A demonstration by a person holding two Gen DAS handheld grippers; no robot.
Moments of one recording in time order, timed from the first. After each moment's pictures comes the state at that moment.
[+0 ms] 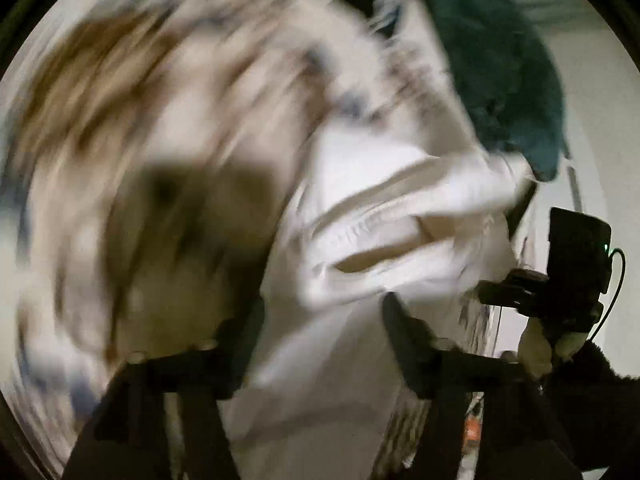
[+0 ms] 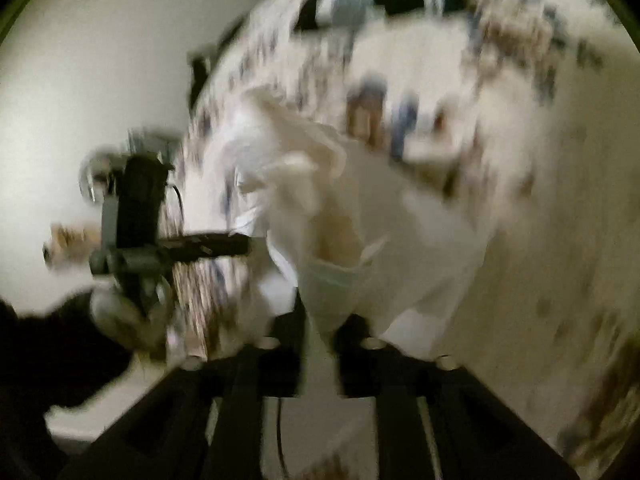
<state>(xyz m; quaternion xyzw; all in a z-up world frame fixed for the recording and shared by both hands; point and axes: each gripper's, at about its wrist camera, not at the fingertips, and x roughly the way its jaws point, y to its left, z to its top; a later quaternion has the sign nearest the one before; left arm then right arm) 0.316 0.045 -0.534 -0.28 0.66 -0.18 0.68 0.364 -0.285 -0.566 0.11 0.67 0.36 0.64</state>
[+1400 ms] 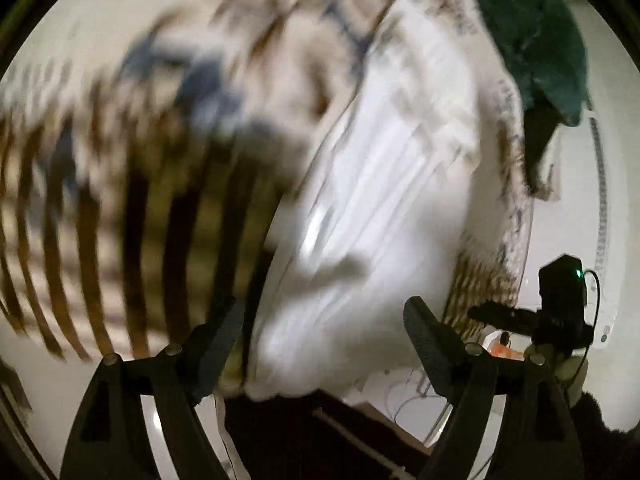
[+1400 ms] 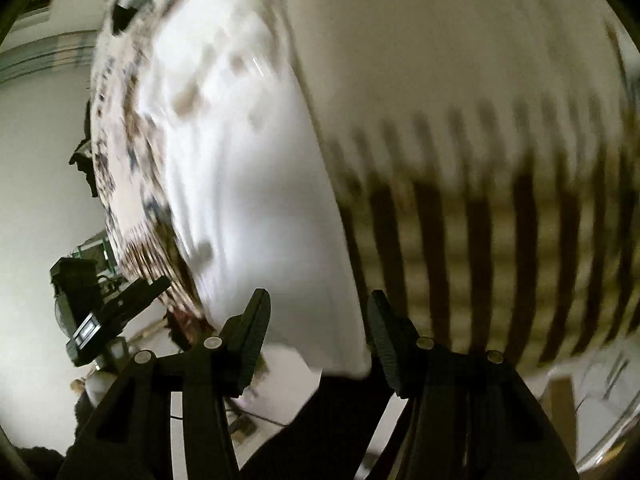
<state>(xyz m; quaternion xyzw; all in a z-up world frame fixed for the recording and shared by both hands) 0.161 0.082 -0.550 -0.23 0.73 -0.18 0.62 0.104 -0.281 -0.612 0.35 0.74 0.07 0.57</state>
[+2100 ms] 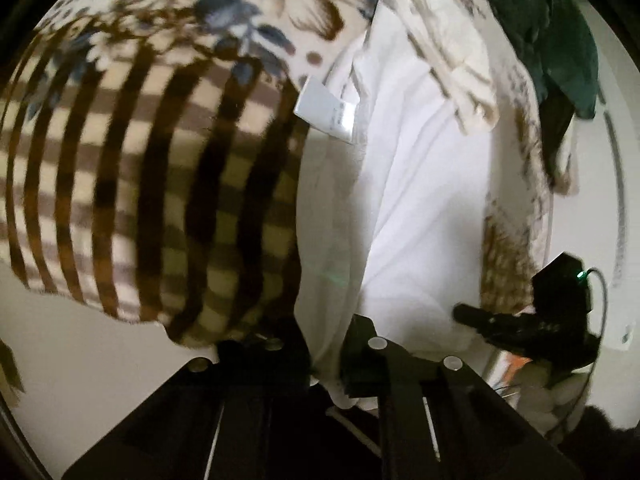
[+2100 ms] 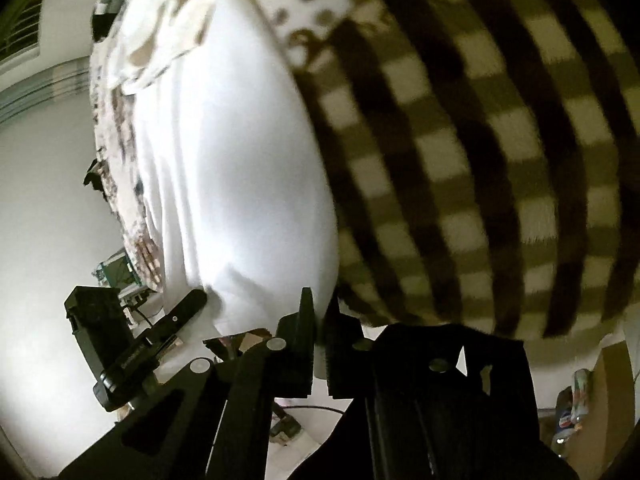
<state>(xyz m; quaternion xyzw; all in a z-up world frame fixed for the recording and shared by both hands) 0.107 0.057 -0.544 -0.22 0.71 -0.14 0.65 0.064 -0.197 -0.656 0.42 0.71 0.07 0.56</state>
